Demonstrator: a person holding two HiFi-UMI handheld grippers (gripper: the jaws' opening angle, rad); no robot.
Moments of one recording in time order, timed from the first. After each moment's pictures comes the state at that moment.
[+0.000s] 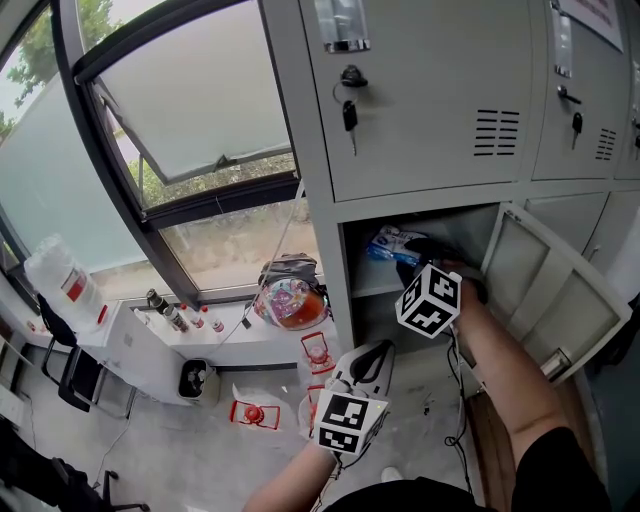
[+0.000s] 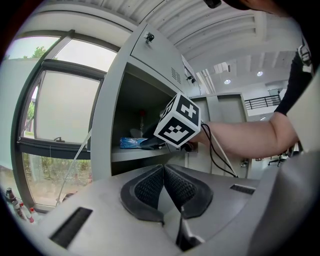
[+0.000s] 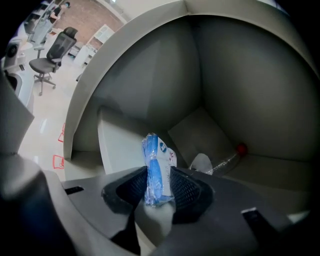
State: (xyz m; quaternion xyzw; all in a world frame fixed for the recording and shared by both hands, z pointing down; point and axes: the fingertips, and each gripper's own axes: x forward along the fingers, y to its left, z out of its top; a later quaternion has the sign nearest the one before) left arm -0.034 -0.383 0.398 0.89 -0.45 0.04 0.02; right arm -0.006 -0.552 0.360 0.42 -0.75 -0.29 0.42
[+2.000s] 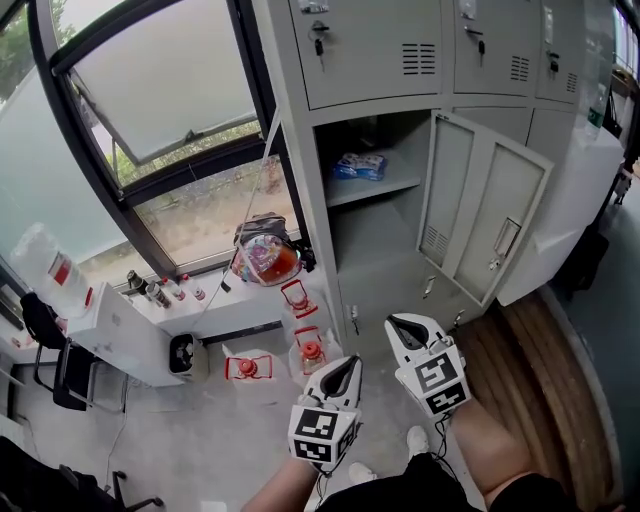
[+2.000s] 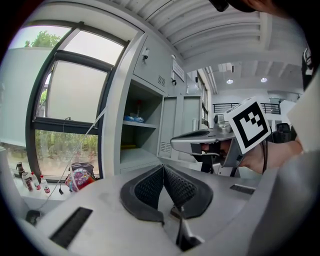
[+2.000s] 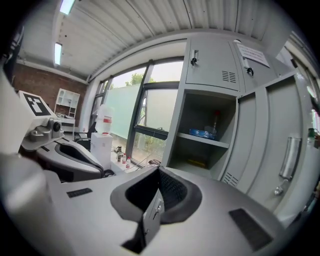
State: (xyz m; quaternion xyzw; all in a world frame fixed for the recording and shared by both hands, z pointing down) left arm -0.091 -0.156 0.477 0.90 -0.42 0.07 0.09; right arm -0.028 -0.207 0.443 0.49 -0.85 -0.03 0.19
